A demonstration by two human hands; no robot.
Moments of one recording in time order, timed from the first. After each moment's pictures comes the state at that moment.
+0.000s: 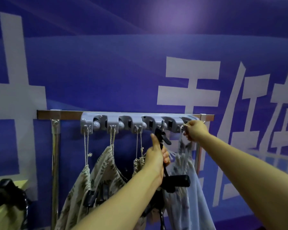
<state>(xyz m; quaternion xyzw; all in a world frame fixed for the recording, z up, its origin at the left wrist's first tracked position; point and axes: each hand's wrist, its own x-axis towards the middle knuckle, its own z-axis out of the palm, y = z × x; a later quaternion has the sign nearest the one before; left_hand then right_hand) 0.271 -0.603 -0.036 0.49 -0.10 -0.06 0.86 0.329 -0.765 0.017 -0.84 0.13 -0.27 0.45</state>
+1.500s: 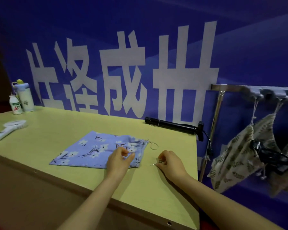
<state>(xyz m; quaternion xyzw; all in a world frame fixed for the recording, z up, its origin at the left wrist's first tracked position) -0.035 -0.053 -0.147 0.81 0.27 0.28 0.43 0.048 -0.223 -0.143 -0.90 -0.28 -0.04 0.32</state>
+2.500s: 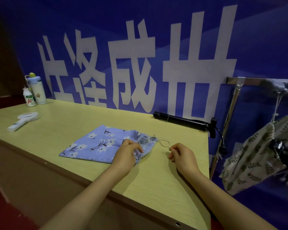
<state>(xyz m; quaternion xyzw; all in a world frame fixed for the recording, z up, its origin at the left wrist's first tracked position) -0.037 -0.042 -0.136 0.91 0.16 0.20 0.32 0.059 -0.222 -0.146 -0.84 -0.23 -0.03 0.48</state>
